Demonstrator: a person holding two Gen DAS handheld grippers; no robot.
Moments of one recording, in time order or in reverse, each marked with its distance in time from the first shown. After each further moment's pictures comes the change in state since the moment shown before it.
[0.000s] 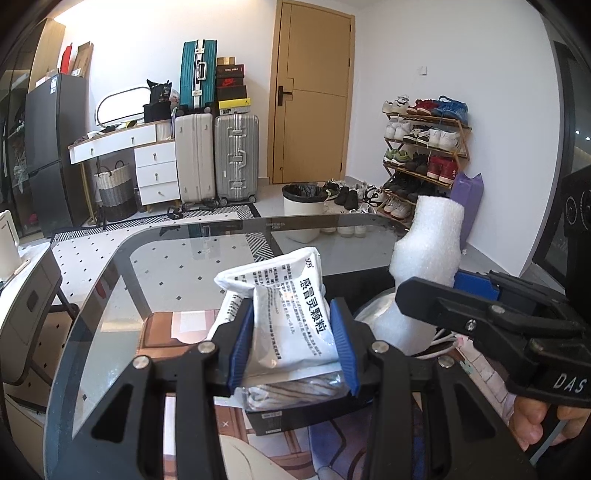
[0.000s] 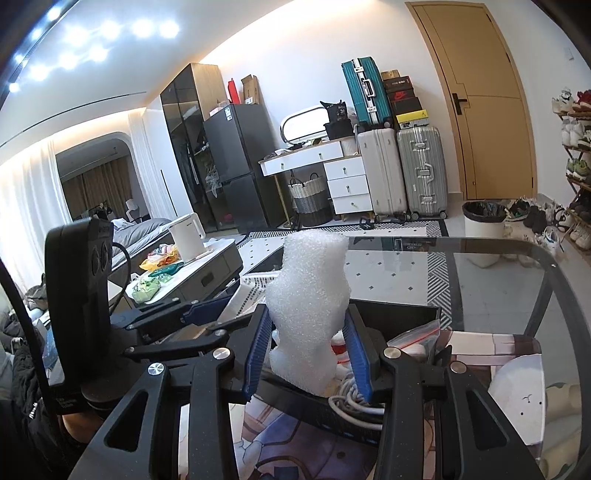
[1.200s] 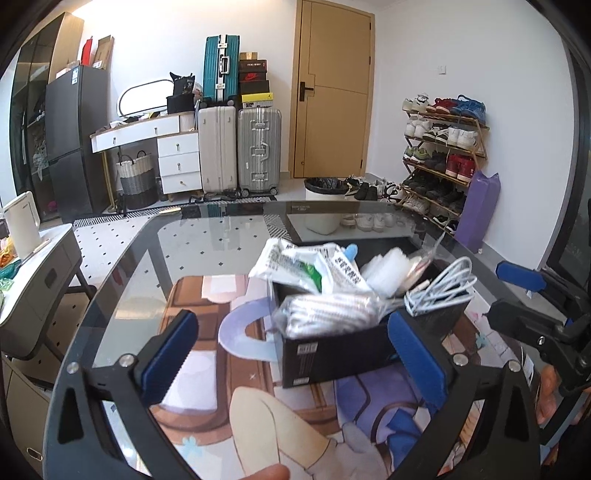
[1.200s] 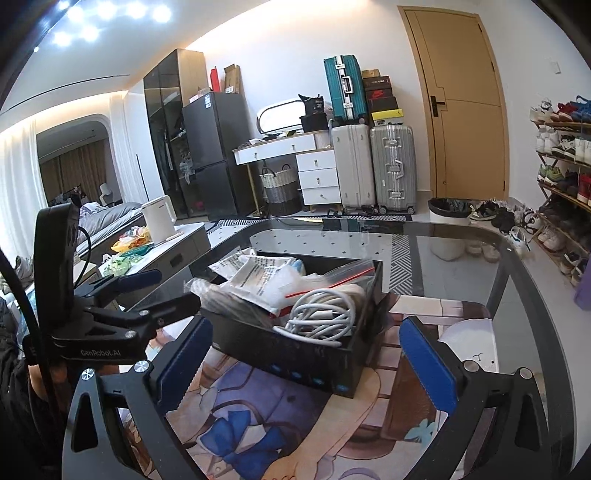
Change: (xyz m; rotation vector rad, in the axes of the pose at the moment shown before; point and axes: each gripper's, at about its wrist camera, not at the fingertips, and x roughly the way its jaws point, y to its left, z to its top) left arm -0.022 0.018 -0.037 -0.039 0.017 0.075; right arm -0.041 -0.017 -0.050 -0.051 0.025 -0.140
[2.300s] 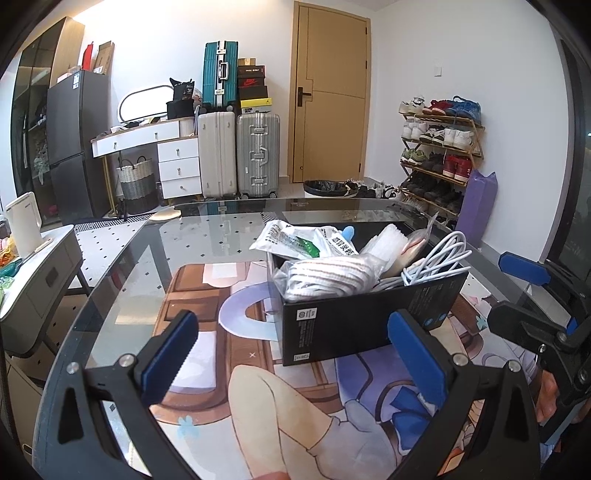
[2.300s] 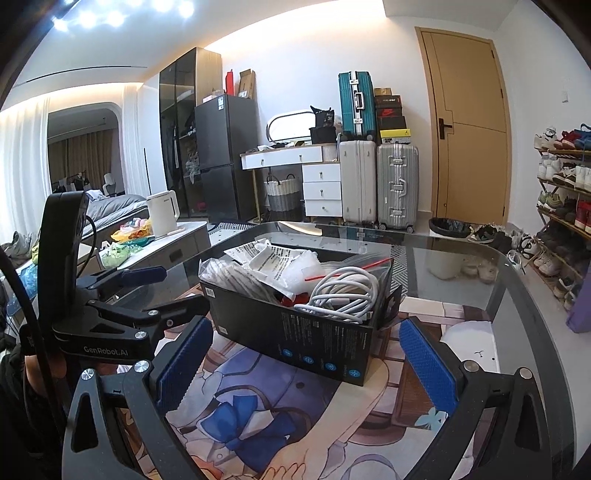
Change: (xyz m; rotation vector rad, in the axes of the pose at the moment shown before) left arm -0.009 -0.003 -0.025 0.017 -0.037 0.002; right arm -0.010 0.022 -0.030 -0.084 -0.058 -0.027
